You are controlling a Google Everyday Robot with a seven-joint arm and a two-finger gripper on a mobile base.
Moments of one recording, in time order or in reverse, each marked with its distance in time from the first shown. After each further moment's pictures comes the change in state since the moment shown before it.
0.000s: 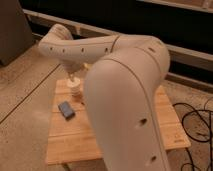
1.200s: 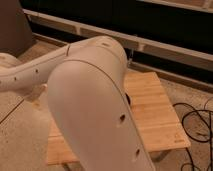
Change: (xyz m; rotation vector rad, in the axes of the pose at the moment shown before) arm 0.100 0.173 -0.030 -0.032 -0.028 -0.651
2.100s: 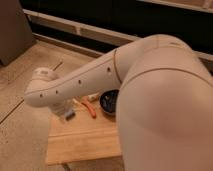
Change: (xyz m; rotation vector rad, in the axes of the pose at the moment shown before) arm 0.134 -0.036 0.023 -0.067 0.012 0.306
